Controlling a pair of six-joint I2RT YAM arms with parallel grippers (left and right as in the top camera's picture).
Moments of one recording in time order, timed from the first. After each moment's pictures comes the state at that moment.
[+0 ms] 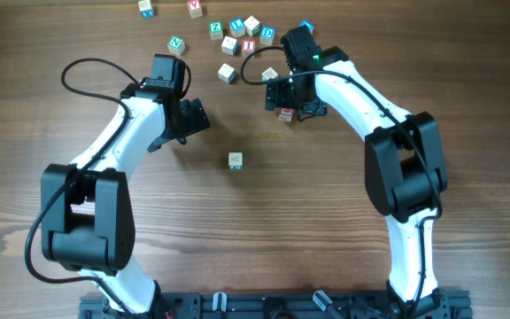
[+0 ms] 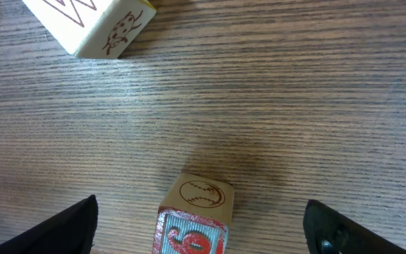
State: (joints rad) left arm -0.16 1.85 1.26 -0.74 -0.08 -0.55; right arm 0.40 2.26 1.78 -0.83 -0.09 0.45
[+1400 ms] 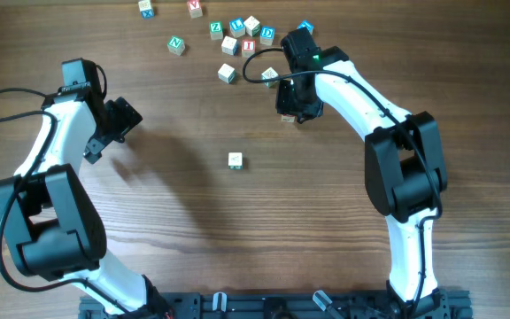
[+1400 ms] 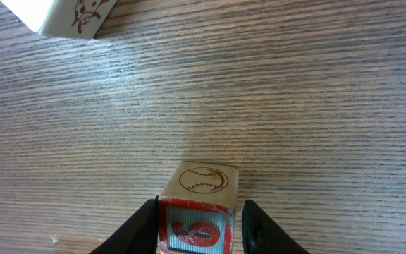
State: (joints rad) left arm 0.22 1.85 1.26 -0.74 -0.08 -0.55; right arm 0.40 2.26 1.78 -0.87 -0.10 0.52
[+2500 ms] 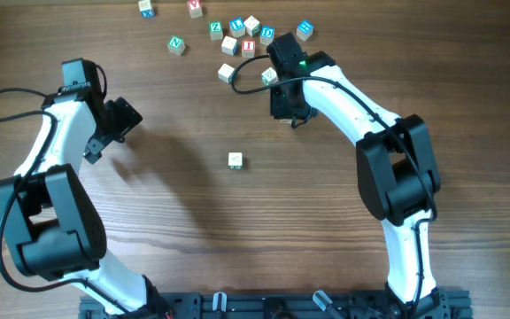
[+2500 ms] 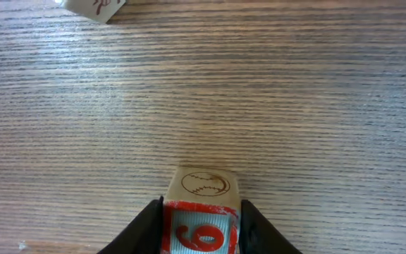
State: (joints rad) left arm 0.22 1.85 1.26 -0.74 -0.08 -0.55; right arm 0.46 2.26 1.78 -0.87 0.03 0.45
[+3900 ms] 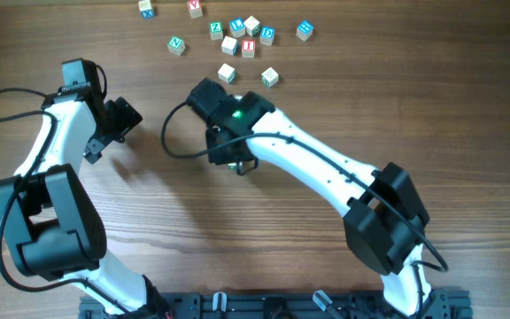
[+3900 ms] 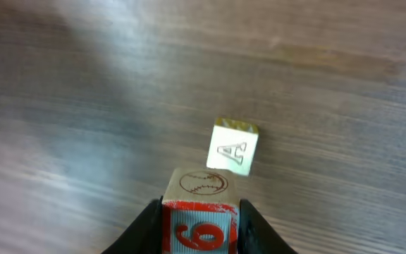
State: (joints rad) left arm 0.22 1.85 1.26 -0.74 -0.08 -0.55; right arm 0.85 2.08 1.78 -1.01 0.04 0.69
